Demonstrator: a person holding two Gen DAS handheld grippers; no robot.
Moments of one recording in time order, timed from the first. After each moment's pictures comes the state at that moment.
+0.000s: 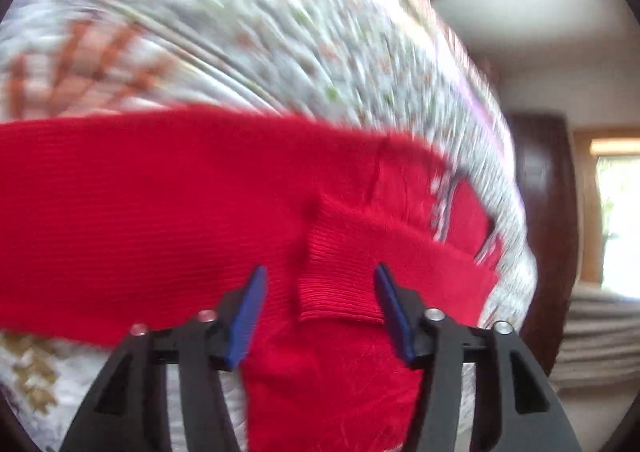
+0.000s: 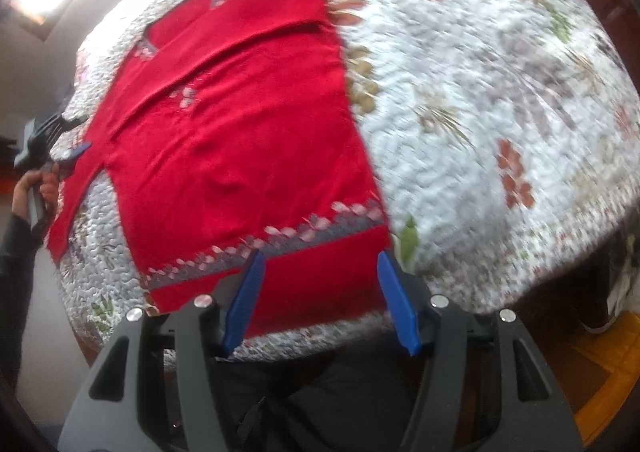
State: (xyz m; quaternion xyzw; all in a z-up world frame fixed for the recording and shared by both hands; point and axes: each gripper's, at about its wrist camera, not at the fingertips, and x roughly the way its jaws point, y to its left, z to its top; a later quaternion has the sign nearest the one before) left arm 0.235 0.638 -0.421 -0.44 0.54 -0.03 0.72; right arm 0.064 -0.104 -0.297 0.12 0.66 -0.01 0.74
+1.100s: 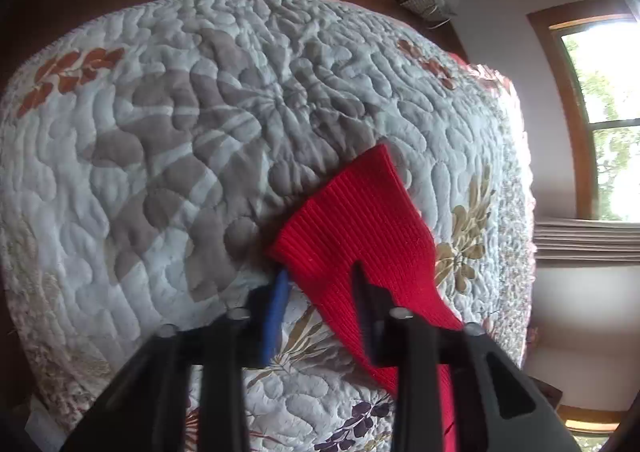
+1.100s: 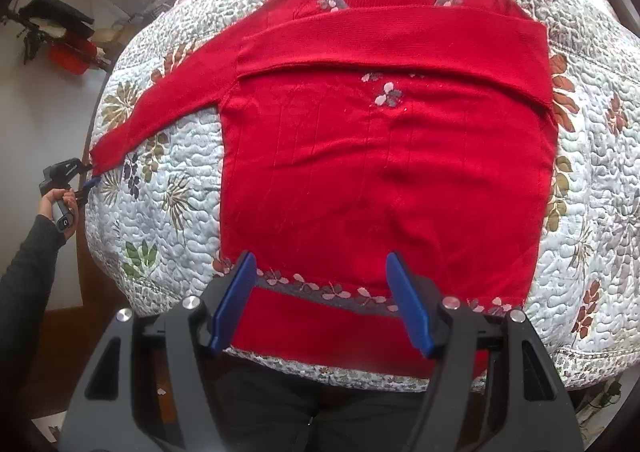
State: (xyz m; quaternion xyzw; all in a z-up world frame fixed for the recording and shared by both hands) left arm 0.008 0.936 -0.463 -0.58 0.40 0.33 0.63; right arm 0.132 0.062 -0.292 0.01 0.67 0.18 0.72
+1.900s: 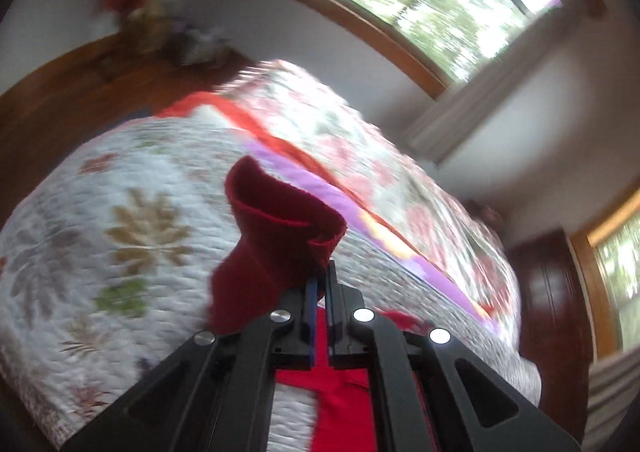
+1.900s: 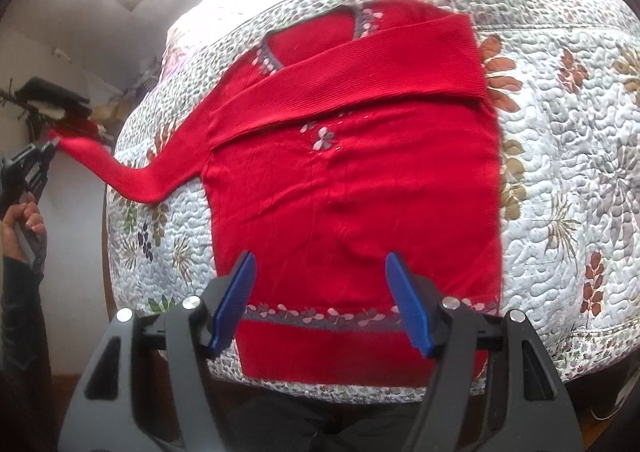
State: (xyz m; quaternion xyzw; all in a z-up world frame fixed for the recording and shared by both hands) left arm 0.174 0.710 -0.211 -0.34 0.35 0.10 0.87; right arm 0.139 -0.030 -0.271 0.12 0.62 0.14 0.76
